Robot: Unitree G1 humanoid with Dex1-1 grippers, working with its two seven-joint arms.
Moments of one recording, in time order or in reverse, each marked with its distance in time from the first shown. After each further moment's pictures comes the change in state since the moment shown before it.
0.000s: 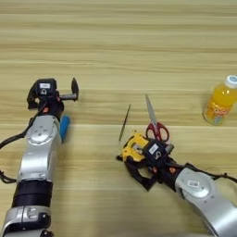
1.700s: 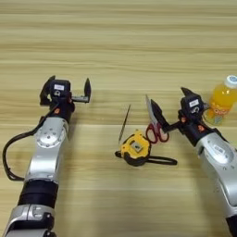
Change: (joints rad) left arm -0.008 -0.005 -0.075 0.108 0.069 -0.185 -0.060; right arm -0.172 0.106 -0.388 0.173 0.159 -0.312 -0.096
